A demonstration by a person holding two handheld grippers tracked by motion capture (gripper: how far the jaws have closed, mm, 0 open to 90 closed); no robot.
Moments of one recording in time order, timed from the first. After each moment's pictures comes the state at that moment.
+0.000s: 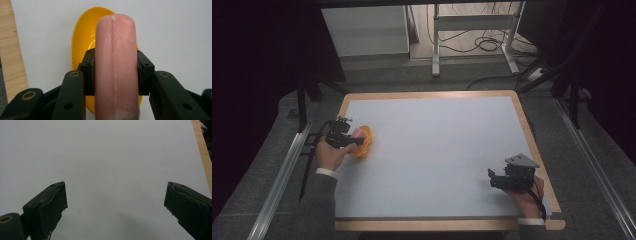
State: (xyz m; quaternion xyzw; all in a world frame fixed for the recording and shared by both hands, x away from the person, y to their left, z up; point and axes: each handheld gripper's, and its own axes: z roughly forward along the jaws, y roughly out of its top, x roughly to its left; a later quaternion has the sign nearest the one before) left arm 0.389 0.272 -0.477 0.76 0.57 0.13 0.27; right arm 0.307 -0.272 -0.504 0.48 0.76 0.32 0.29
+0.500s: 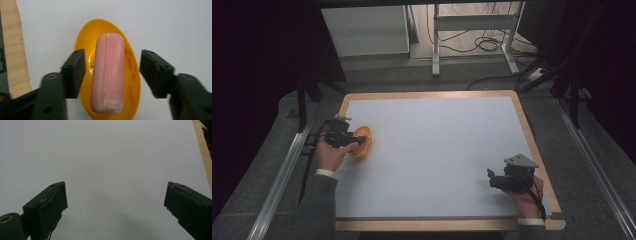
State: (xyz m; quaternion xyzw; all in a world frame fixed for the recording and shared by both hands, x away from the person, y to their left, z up) left arm 0.383 0.272 -0.467 0.75 0.57 0.15 0.30; right arm 0.307 -0.271 -0.504 0.48 0.76 0.32 0.29
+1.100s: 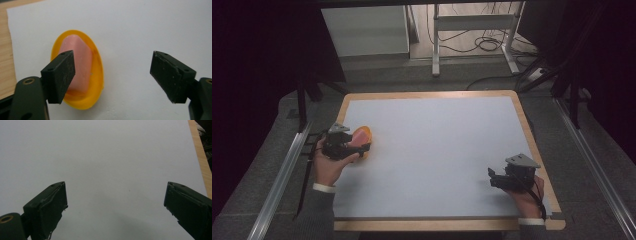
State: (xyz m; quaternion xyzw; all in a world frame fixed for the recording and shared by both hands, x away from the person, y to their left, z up) left arm 0.329 0.258 -0.457 0.75 0.51 0.19 0.38; right arm 0.306 -0.271 -0.501 0.47 0.76 0.33 0.30
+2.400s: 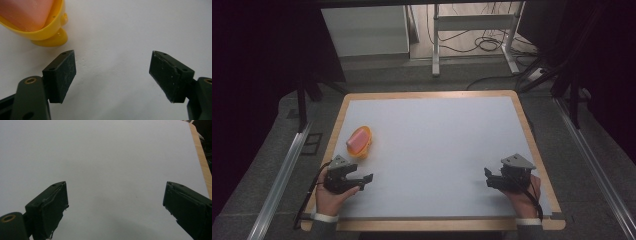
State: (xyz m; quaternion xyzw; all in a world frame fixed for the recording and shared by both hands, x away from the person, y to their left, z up) left arm 0.270 0.255 -0.521 0.76 0.49 0.14 0.40; right arm 0.303 -0.260 -0.499 0.46 0.76 0.34 0.31
